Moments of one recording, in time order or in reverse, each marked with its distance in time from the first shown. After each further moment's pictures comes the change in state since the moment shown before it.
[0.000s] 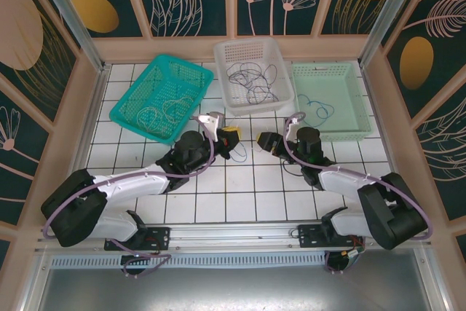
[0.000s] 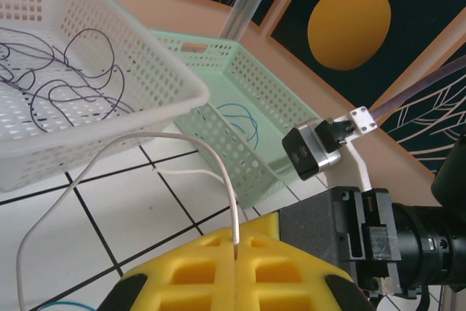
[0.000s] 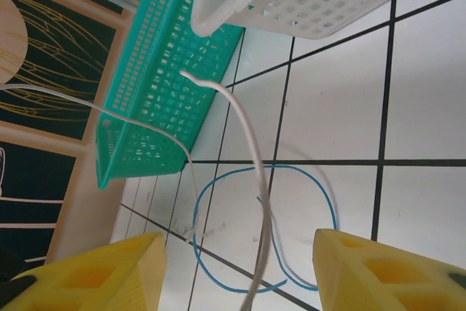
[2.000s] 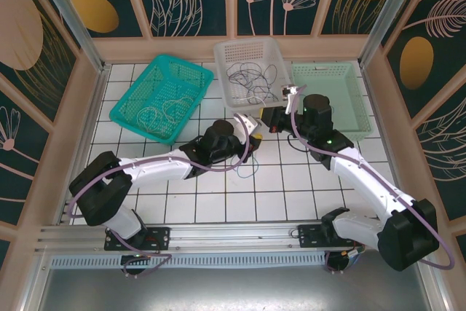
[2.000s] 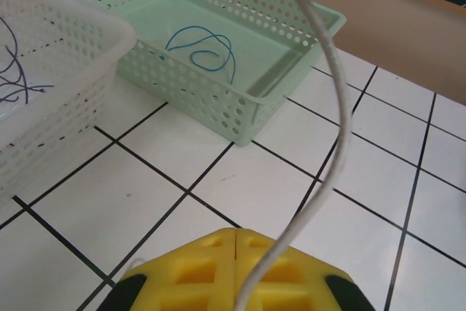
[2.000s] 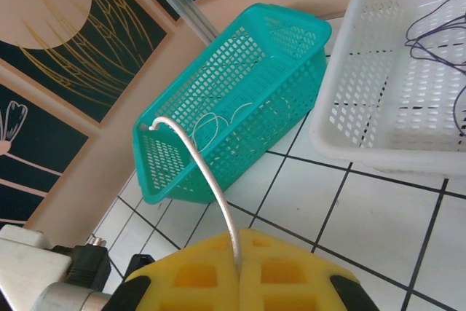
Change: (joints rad) left arm -0.061 0.229 0.282 -0.286 0.112 0.375; right arm 0.002 -0.164 0.448 -0.570 -0.011 -0.369
